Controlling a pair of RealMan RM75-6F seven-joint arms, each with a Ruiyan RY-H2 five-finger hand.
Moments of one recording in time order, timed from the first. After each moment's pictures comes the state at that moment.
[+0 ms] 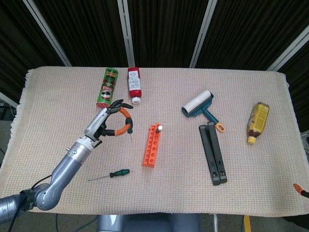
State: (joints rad) left arm -0.60 -1.37 -0.55 -1.88 1.04 0.77 -0.35; right arm -0.08 -1.08 0.10 -1.48 -1.39 1.52 0.23
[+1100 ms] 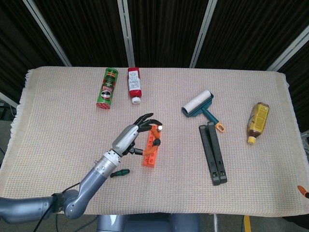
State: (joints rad) left arm -0.74 -1.63 -0.36 -1.76 1.26 0.98 -0.22; right arm -0.10 -1.08 0.11 -1.45 -1.38 1.54 0.28
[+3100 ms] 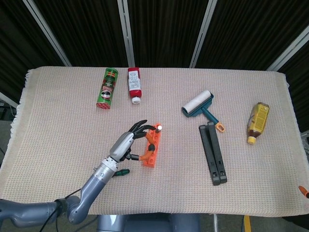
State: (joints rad) left arm -0.70 -1.72 -0.23 -1.62 1.35 1.10 -0.29; right arm -0.10 -1.08 0.11 -1.43 -1.37 1.52 0.29
